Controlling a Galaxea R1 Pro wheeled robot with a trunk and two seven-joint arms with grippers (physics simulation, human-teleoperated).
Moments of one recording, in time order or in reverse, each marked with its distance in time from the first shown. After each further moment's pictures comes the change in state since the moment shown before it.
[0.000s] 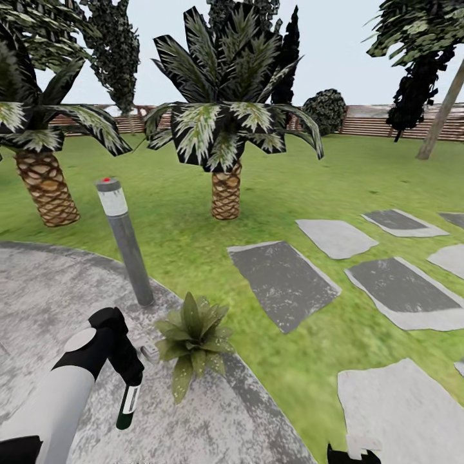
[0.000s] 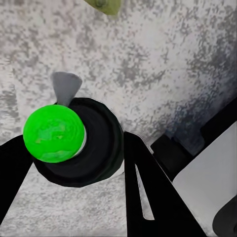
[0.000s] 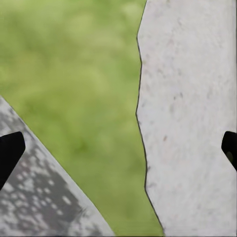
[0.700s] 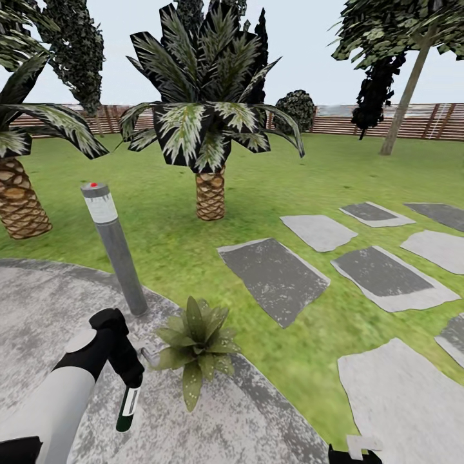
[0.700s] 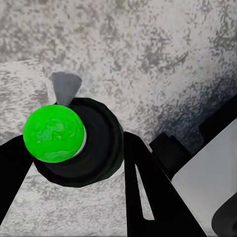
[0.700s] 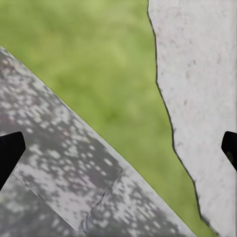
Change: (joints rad) left arm 0.003 -0.001 -0.005 0.007 0.001 -0.001 0.000; right arm 0.000 -0.006 0.001 0.003 0.003 -0.002 0.003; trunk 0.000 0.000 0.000
